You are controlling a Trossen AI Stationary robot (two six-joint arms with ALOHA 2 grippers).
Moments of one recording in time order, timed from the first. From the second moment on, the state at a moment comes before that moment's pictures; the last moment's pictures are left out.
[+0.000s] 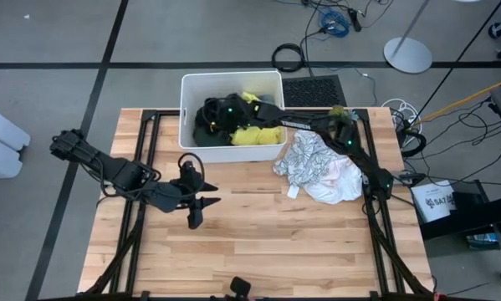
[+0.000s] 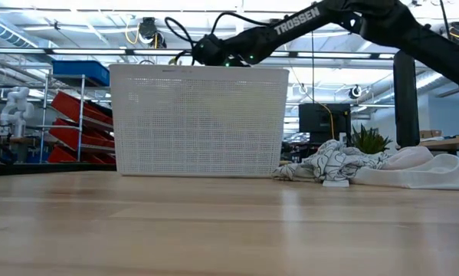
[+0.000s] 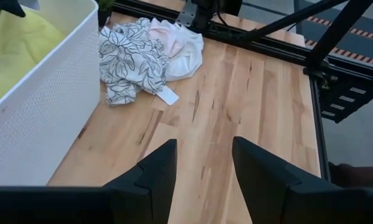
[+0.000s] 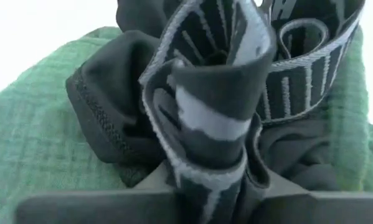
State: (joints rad) left arm -0.48 1.19 1.22 -0.67 -0.51 -0.56; right arm -0.39 2.37 2.08 -0.48 0.02 0.02
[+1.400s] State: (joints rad) left arm -0.48 1.23 1.22 -0.66 -0.68 -0.51; right arm -0.24 1.79 2.36 -1.58 0.02 0.03
